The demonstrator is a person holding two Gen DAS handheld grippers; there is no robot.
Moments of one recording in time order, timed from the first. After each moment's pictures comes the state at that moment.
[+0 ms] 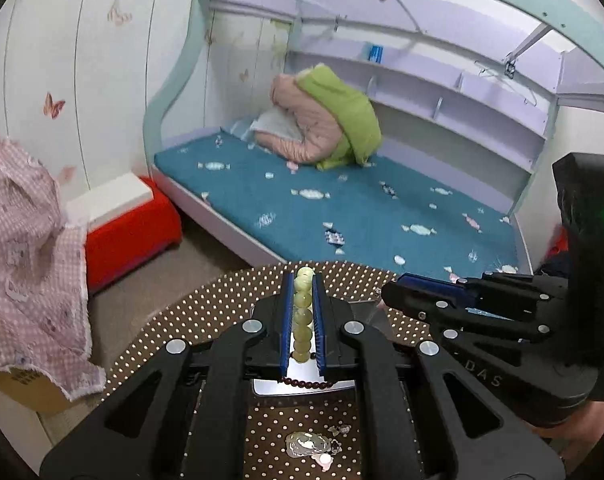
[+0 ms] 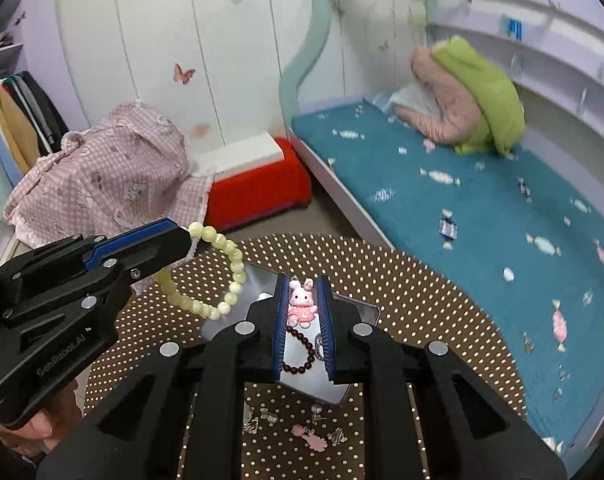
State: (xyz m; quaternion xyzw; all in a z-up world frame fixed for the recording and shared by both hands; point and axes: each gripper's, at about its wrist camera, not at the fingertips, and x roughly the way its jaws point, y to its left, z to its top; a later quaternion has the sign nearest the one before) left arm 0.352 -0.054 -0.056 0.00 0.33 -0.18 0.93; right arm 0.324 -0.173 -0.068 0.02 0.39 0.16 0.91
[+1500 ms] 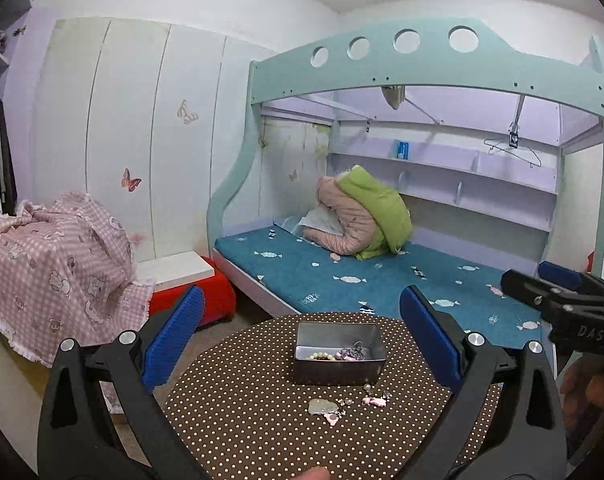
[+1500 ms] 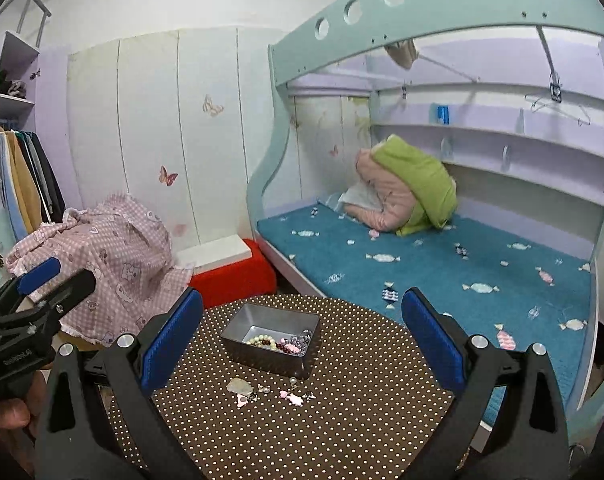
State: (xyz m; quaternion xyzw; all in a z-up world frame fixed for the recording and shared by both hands) left arm 0.133 -0.012 0.024 -0.01 0.14 -0.09 0.99; right arm 0.117 -0.223 0.026 0.04 0.18 0.08 0.98
